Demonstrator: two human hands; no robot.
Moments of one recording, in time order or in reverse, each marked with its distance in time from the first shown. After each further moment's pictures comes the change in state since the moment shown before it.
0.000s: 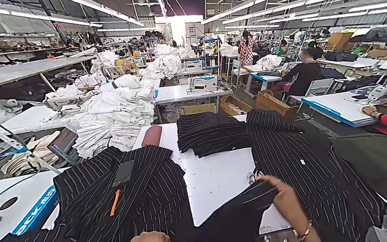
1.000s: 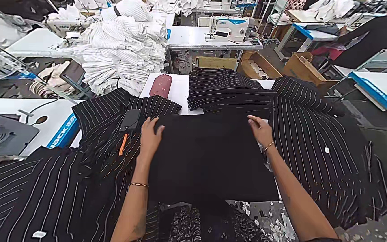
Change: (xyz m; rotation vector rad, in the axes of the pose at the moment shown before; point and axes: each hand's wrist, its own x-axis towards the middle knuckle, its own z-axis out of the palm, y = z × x) left_hand 0.069 -0.173 -0.104 0.934 0.309 -0.654; right_hand 0.131 0.079 0.108 -0.044 -0.299 0.394
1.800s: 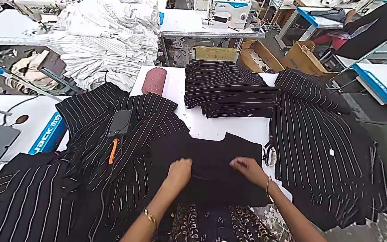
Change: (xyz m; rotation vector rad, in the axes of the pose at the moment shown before) left_hand -0.066 0.088 0.060 0.524 -1.043 -0.121; right_hand -0.095 0.033 0.032 0.045 -0.720 0.063
